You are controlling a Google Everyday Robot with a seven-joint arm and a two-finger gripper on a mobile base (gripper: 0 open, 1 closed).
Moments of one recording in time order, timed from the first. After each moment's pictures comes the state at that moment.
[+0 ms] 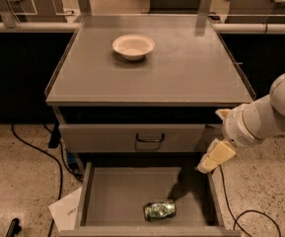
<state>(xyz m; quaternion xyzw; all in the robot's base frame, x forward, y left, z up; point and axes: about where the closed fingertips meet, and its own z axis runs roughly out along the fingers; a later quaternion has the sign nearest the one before) 0.491 -0.193 0.752 -0.52 0.81 0.08 0.26</state>
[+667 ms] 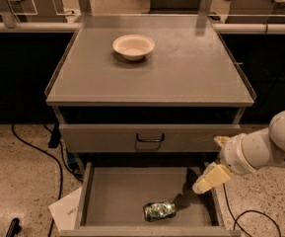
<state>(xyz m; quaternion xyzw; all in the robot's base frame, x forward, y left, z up) 0.463 -0.195 0.680 -0.46 0.83 0.15 0.26</state>
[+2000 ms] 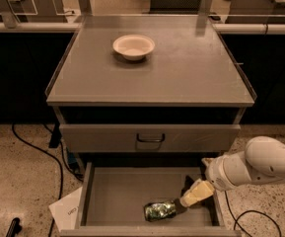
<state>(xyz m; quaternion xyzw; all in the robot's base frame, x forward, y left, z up) 0.459 -0.177 0.576 -0.42 0.85 0.20 0.23</state>
